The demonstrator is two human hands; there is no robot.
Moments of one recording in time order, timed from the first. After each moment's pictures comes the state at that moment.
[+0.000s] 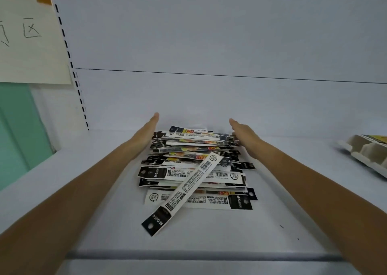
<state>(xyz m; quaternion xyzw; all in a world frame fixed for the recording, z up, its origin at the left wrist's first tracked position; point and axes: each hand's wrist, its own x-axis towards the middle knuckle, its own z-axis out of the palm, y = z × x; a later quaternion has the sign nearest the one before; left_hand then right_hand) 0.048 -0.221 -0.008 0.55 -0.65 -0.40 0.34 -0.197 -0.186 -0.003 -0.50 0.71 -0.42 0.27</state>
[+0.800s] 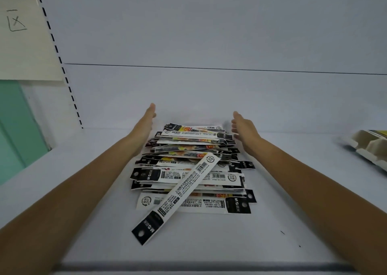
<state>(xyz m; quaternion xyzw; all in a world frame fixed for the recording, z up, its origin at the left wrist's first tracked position) 0.032 -0.230 -0.002 0.53 -0.59 -0.44 0.42 -0.205 -0.205 -0.015 -0.43 0.68 -0.51 0.31</state>
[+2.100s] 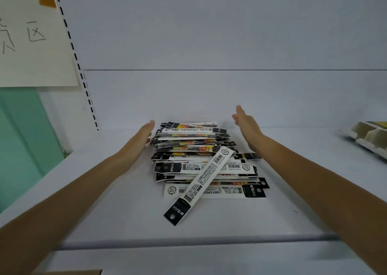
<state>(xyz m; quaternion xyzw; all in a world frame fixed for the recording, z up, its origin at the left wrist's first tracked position) 0.096 -0.196 -0.024 0.50 -0.64 -0.45 0.38 -0.170 -0.175 0.001 -0.46 0.68 -0.50 0.28</state>
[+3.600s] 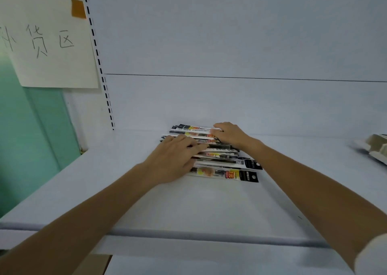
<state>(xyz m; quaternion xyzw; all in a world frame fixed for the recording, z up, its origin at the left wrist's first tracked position) 0.063 -0.147 -0.015 0.36 -0.91 0.14 0.13 -0.142 -0.203 -0.004 -0.70 0.66 -0.22 0.15</state>
